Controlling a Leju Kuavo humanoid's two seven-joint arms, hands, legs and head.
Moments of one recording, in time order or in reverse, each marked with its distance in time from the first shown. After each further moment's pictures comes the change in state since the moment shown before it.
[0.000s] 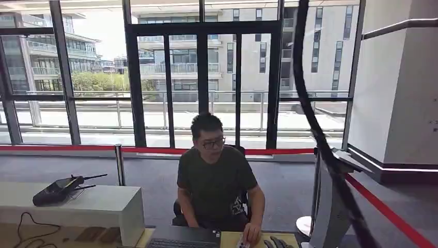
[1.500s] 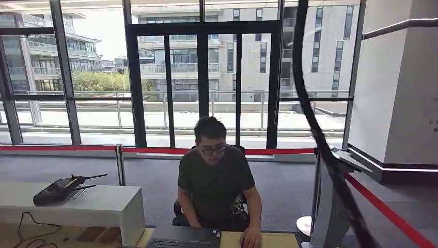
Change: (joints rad) left arm -0.002 -0.010 0.000 0.000 0.021 0.048 -0.002; right arm 0.116 -0.019 0.134 0.103 0.196 -0.165 0.061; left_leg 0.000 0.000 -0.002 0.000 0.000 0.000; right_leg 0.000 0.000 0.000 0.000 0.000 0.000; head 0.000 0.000
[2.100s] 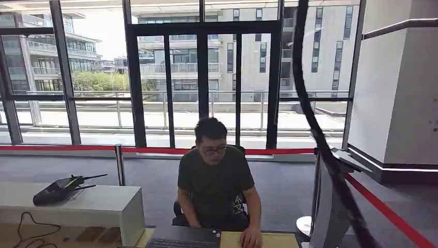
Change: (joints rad) left arm 0.000 0.001 0.000 0.000 0.008 0.009 0.006; right arm -0.034 0.072 -0.002 0.188 0.040 -0.003 -0.029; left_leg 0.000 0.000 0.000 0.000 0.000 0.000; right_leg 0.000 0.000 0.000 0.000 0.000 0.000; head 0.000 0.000
